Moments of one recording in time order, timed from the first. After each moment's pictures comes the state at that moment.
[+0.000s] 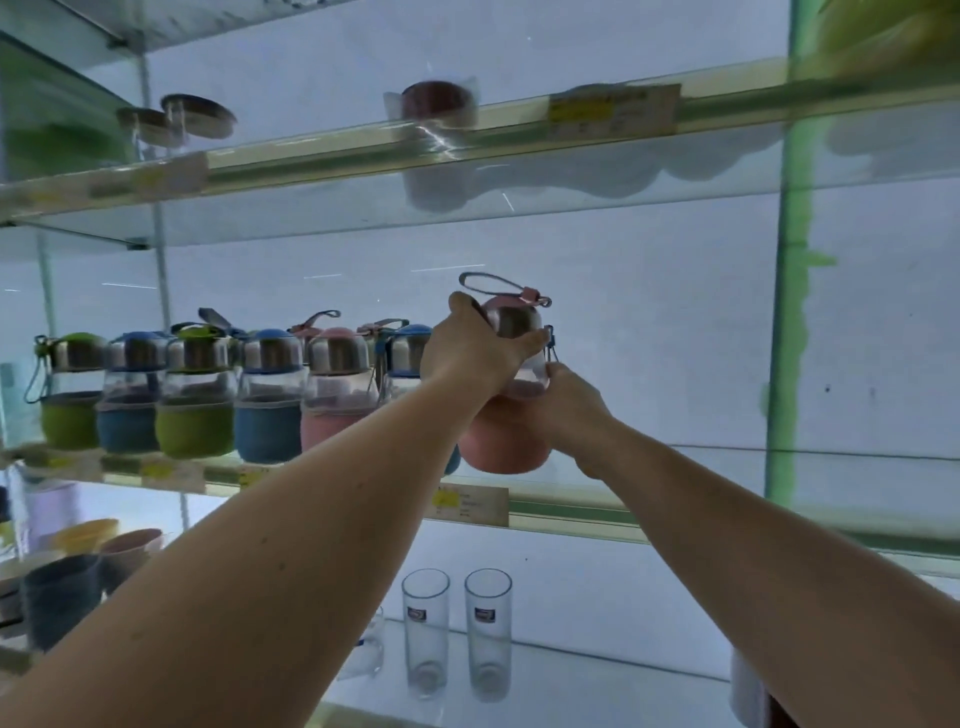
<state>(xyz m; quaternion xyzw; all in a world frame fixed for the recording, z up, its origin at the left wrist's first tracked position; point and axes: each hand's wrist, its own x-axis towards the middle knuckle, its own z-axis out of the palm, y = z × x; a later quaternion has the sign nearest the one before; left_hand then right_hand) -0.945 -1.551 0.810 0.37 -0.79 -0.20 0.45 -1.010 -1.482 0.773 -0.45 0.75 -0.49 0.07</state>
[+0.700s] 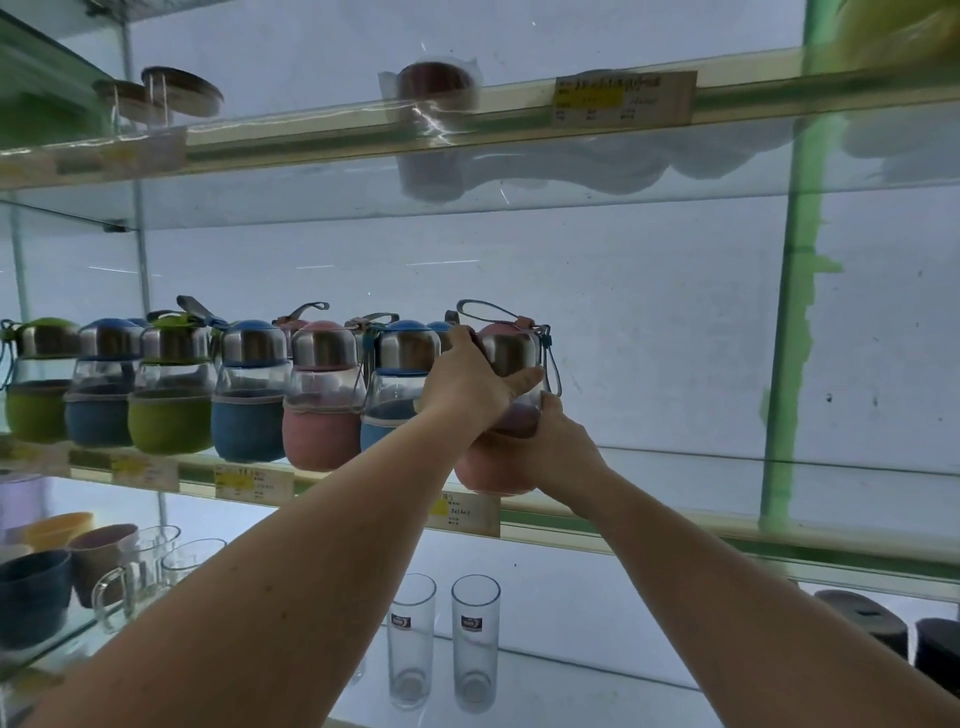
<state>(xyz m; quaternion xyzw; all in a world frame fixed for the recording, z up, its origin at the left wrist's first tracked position) -0.954 -1.565 0.785 0.37 -0.81 -0.23 0.40 -1.030 -1.503 0.740 -0.45 0.76 -0.45 0.07</state>
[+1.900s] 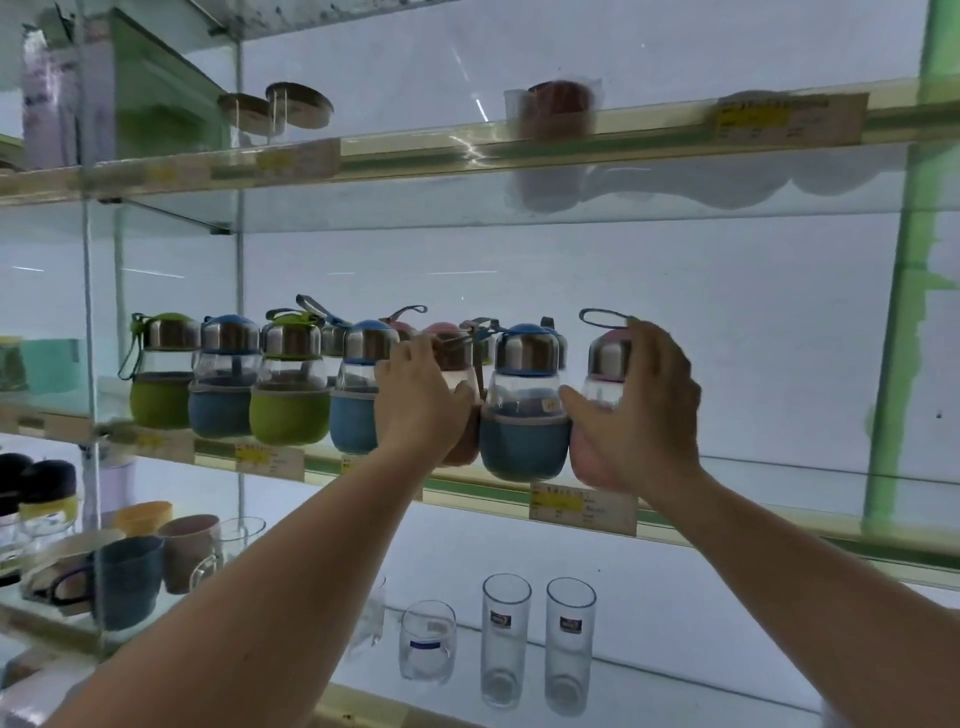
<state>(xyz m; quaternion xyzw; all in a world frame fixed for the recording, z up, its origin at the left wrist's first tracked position) -0.833 -1.643 0.758 0.40 -0.76 -0.10 0.50 -0.966 -1.527 0.750 -0.44 0.70 -0.45 -0.33</state>
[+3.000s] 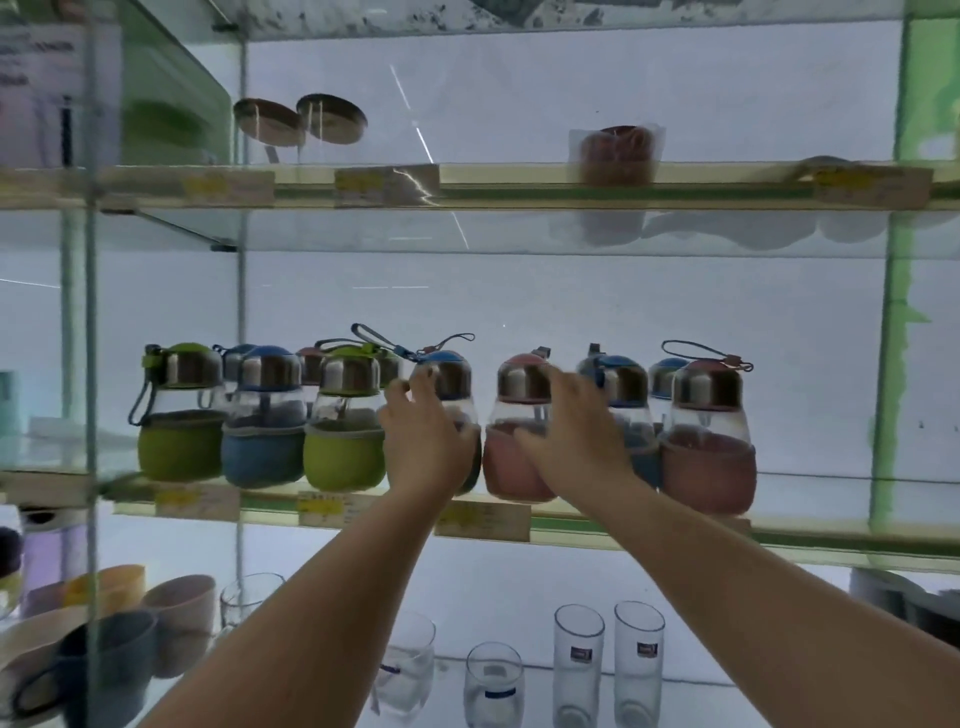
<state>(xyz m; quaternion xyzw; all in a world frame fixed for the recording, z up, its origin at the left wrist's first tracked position) -0.768 -1.738 0.751 0.35 -0.79 -0.16 0.48 -0.841 -1.624 0.764 -0.45 0.78 -0.37 -0.25</state>
